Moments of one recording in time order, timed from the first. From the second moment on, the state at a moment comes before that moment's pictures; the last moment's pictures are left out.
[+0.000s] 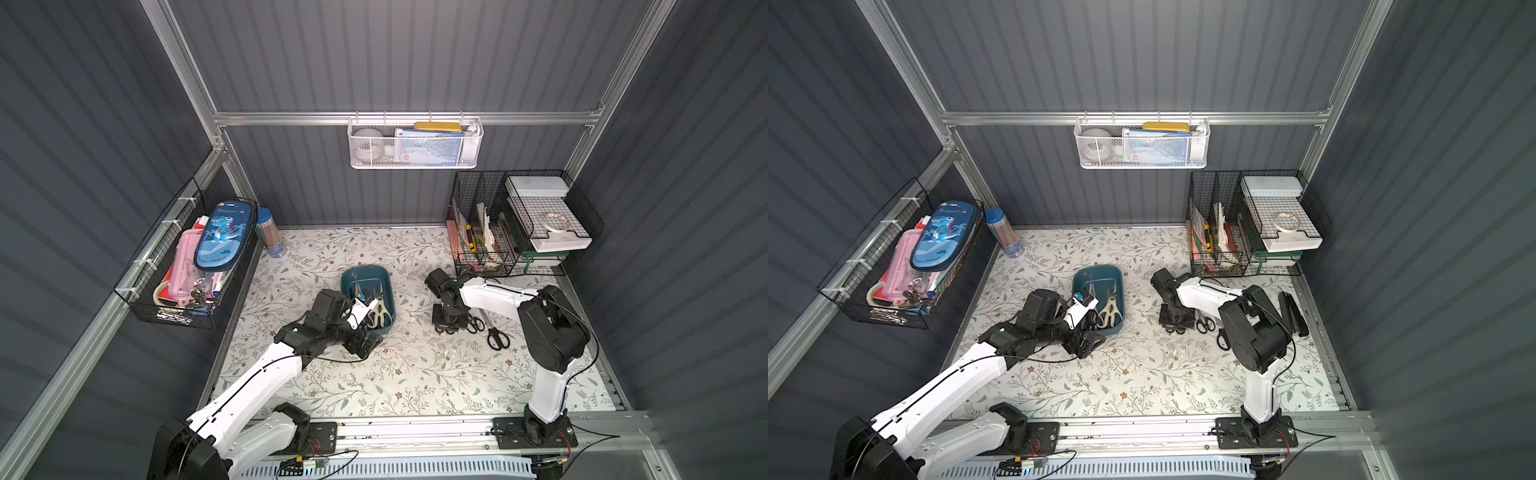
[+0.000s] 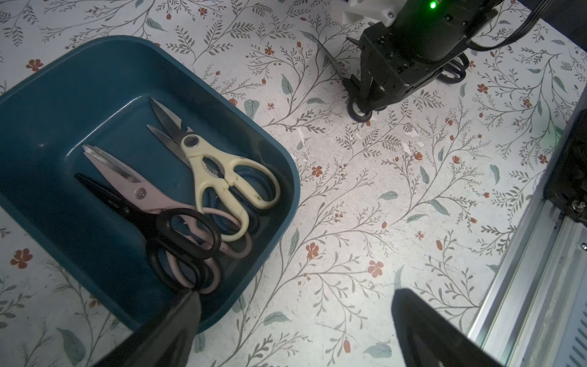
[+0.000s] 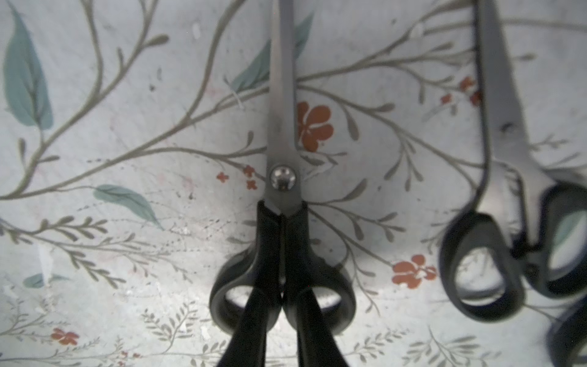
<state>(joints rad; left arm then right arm) -0.52 1.03 0.72 -0.52 0.33 0.20 0.58 1.90 1.23 -0.82 0.04 0.74</state>
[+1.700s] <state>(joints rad) -0.39 0.92 0.73 -0.59 -0.04 0.12 0.89 2.32 2.04 -0.96 -0.06 0.63</state>
